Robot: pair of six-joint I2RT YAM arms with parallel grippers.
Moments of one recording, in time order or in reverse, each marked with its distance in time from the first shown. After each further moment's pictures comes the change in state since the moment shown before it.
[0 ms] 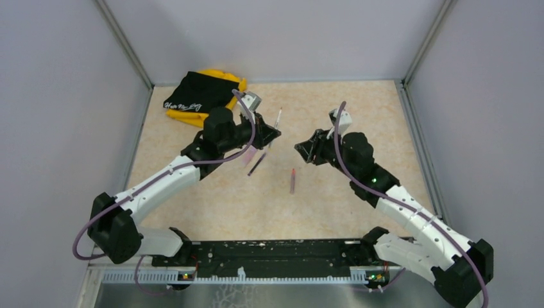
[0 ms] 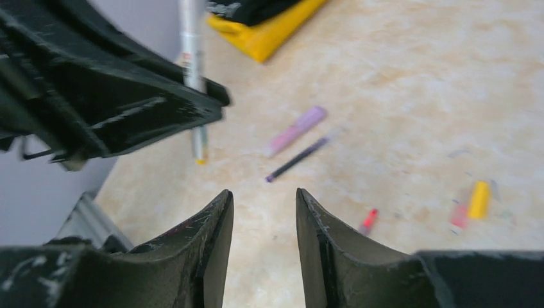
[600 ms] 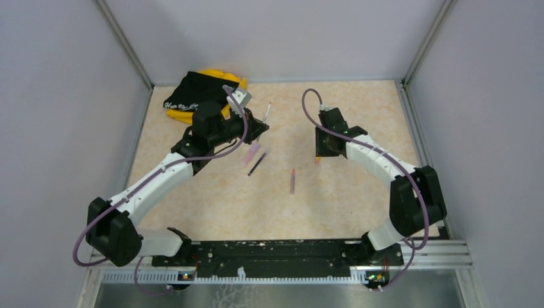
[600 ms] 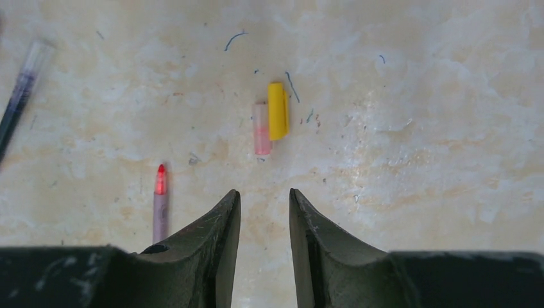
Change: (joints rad) left arm 0.114 -0.030 0.024 -0.086 0.033 0.170; right arm -0.190 0.586 0.344 -0.559 0.250 -0.164
